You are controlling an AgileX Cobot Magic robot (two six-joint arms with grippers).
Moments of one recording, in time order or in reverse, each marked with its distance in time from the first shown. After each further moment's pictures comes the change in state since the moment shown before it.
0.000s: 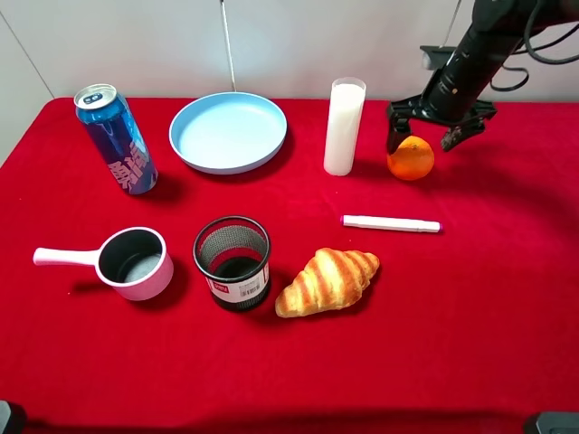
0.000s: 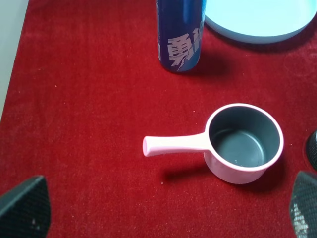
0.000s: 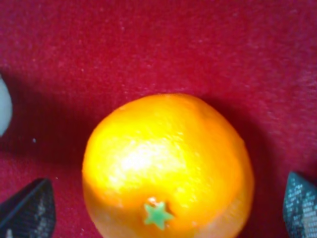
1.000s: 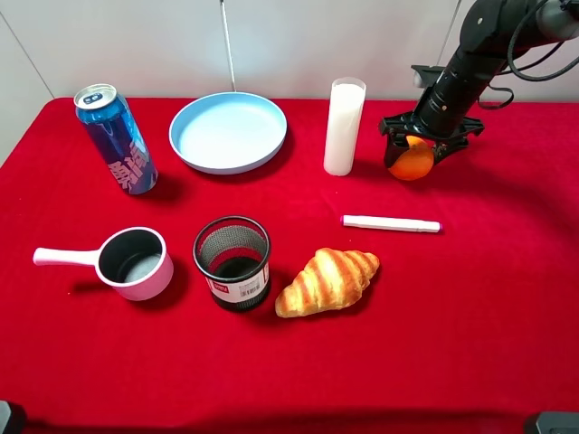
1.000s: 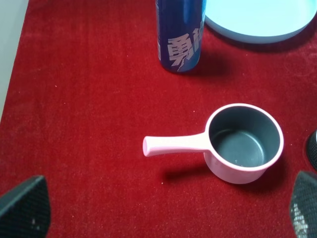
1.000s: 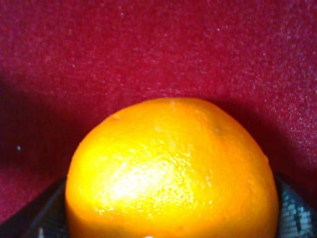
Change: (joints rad) left arm 0.000 0.000 0.000 0.000 0.000 0.000; right arm 0.000 0.055 0.000 0.022 -0.018 -0.016
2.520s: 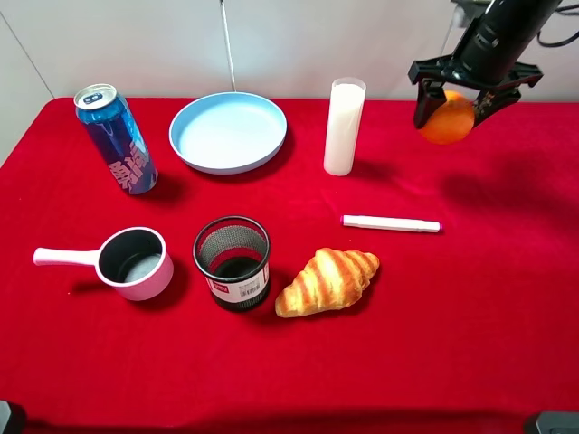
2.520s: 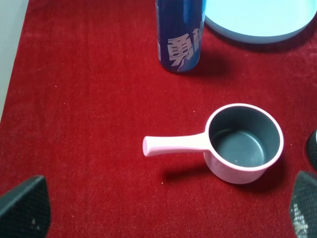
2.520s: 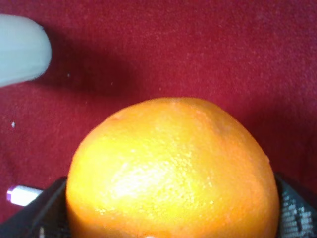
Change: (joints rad) left arm 0.000 0.000 0.000 0.000 0.000 0.000; right arm 0.000 -0.269 -0.001 -0.075 0.240 0.109
